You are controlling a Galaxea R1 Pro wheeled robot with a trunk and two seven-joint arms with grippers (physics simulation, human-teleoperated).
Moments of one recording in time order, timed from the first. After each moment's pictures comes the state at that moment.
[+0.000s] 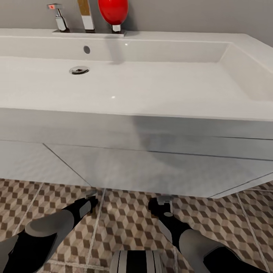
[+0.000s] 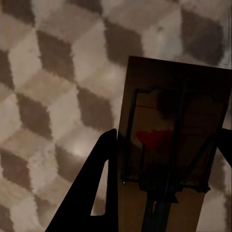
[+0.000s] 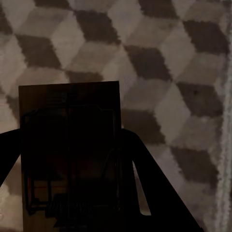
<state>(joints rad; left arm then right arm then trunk) -0.95 0.00 -1.90 0.03 2.18 0.12 0.25 -0.79 0.17 0.33 -0.16 -0.27 -0.11 -0.19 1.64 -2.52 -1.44</state>
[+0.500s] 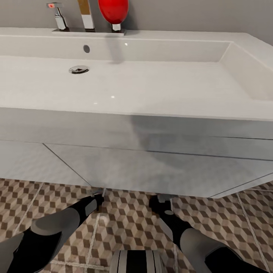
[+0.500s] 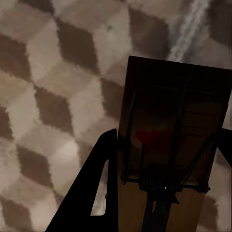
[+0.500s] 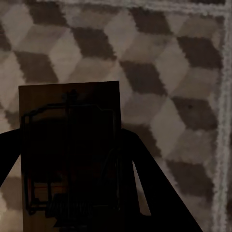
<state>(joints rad) -0.97 -0.05 -1.90 0.02 2.18 0.12 0.25 -0.79 0.16 0.33 -0.19 -0.27 -0.11 -0.19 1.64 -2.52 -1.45</state>
